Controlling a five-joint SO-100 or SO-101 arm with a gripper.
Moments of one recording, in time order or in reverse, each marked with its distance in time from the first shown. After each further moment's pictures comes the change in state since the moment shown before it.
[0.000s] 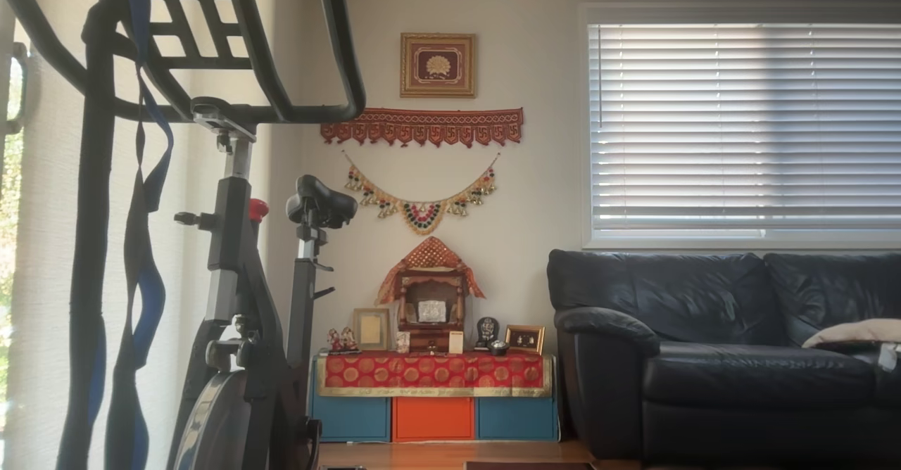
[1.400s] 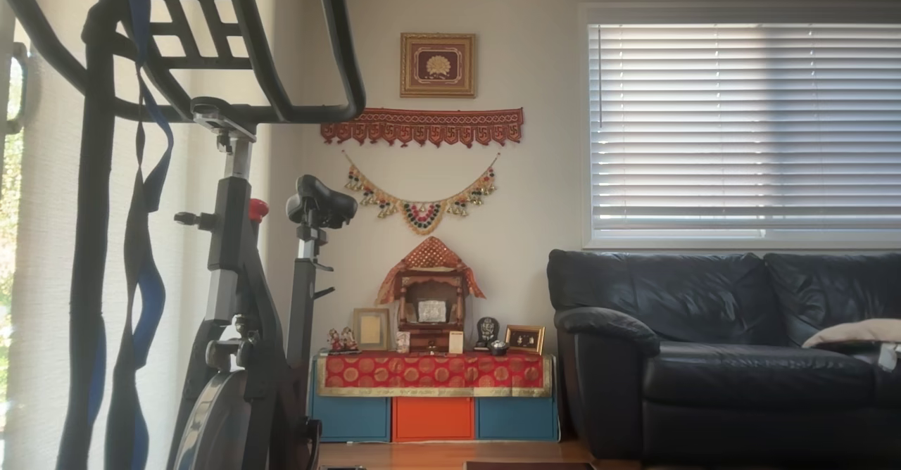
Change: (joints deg) arm 0.0 -1.8 -1.0 0.6 0.0
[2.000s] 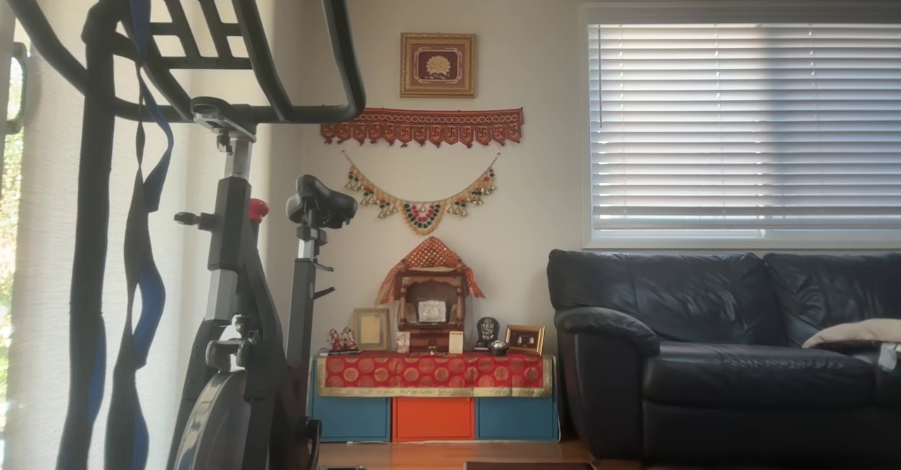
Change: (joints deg) arm 2.7 3.4 -1.1 2.5 -1.5
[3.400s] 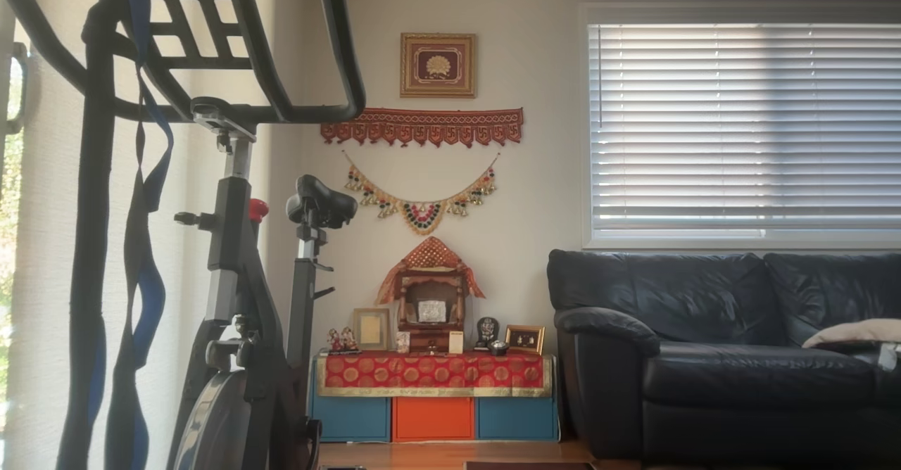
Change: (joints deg) arm 25.4 26.9 22.9 -36.8 6.1
